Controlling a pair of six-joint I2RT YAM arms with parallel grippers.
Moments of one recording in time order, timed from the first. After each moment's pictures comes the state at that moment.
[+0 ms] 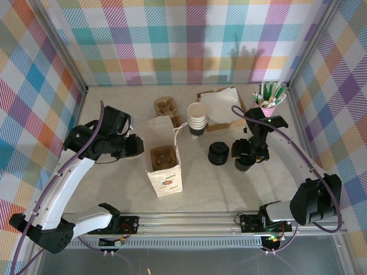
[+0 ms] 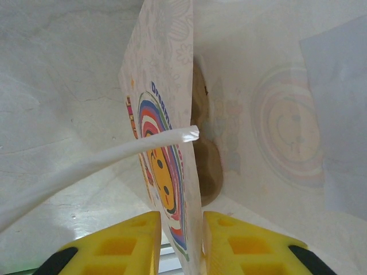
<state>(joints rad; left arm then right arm) -0.49 1.12 1.44 -1.35 0.09 -0.58 0.29 1.35 1.17 -1.27 -0.06 0.34</state>
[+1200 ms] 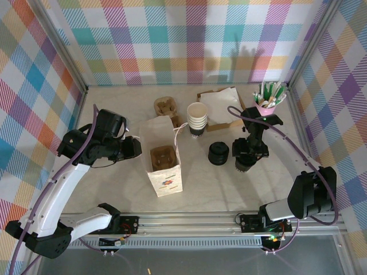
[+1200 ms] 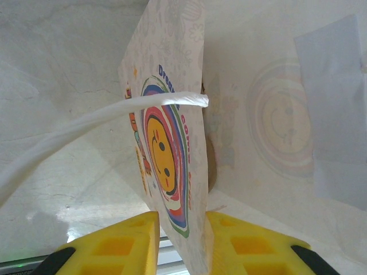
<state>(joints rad) -0.49 1.07 1.43 -1.37 0.09 -0.64 0.30 1.42 1.17 -1.21 0.05 0.30</state>
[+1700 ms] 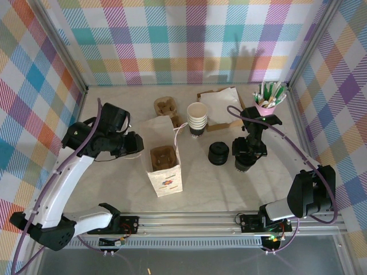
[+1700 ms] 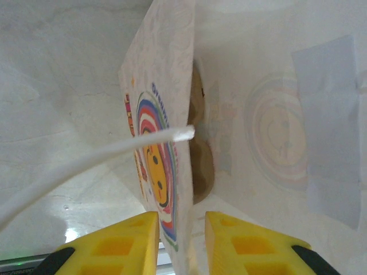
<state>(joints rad) -0.49 1.16 1.51 -1.39 0.09 -0.64 0.30 1.43 1.16 -1.18 0.05 0.31</state>
